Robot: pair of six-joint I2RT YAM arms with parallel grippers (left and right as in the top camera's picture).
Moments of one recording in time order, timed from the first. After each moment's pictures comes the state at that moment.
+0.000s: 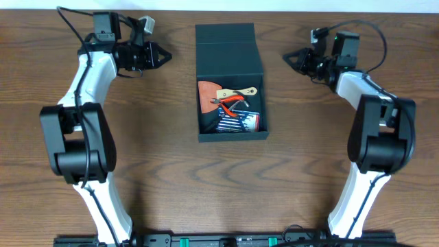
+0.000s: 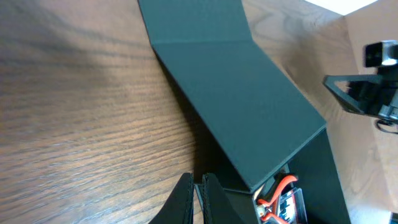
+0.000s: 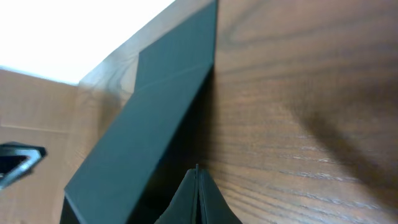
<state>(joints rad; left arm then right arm) 0.05 2.14 1.64 -0.53 0.81 -0.05 -0.09 2.22 1.42 0.05 -0.82 0.49</state>
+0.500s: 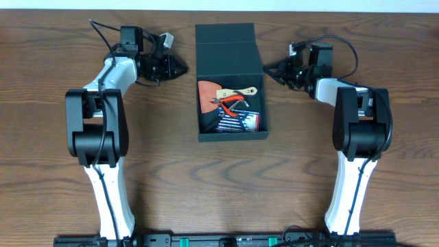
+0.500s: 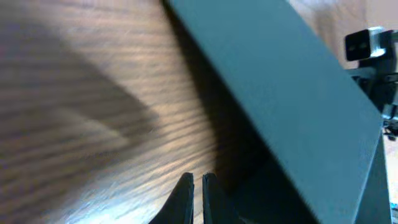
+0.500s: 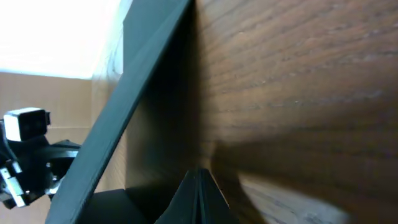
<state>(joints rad) -0.02 2.30 1.64 -0.41 0.81 -0.11 -0.01 2.37 1.42 0.20 -0.86 0.68</state>
